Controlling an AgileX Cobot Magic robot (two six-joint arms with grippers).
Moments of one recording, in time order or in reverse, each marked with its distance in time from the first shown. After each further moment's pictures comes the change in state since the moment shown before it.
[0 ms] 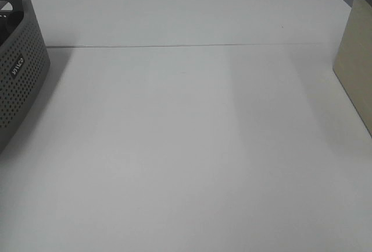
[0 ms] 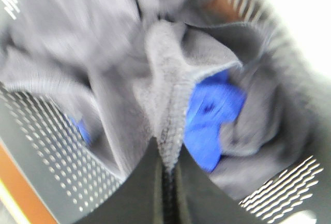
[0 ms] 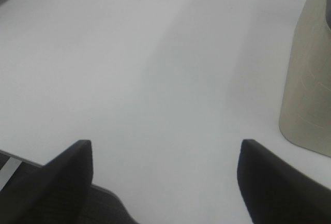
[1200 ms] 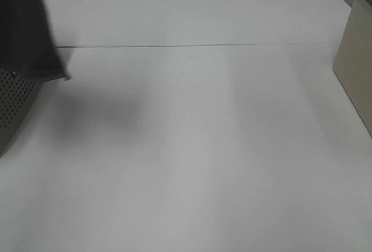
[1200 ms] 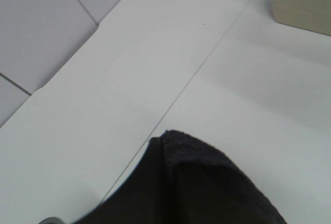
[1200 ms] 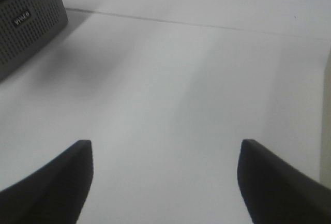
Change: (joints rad) left arm -0.586 -0.291 -0.160 -0.164 -0.135 -0.227; right arm 0.000 0.146 -0.015 0.130 -0.243 -0.007
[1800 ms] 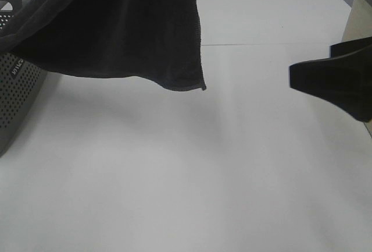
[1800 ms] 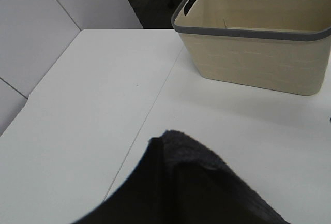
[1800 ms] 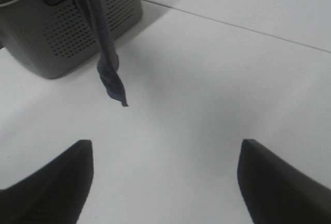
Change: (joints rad) left arm -0.308 0.134 -0.010 0.003 -0.199 -0.029; right arm 0.000 0.709 -0.008 0.853 -0.347 -0.999
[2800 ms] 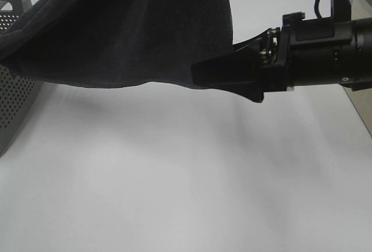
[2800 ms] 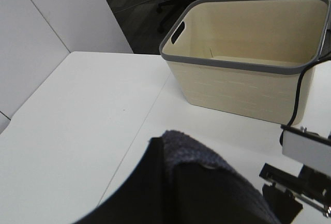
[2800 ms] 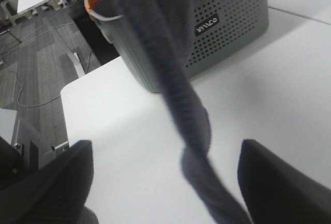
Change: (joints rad) left arm -0.019 0.004 0.000 -0.079 -0.054 0.000; right arm 0.042 0.563 -0.139 0.582 0.337 -0.689
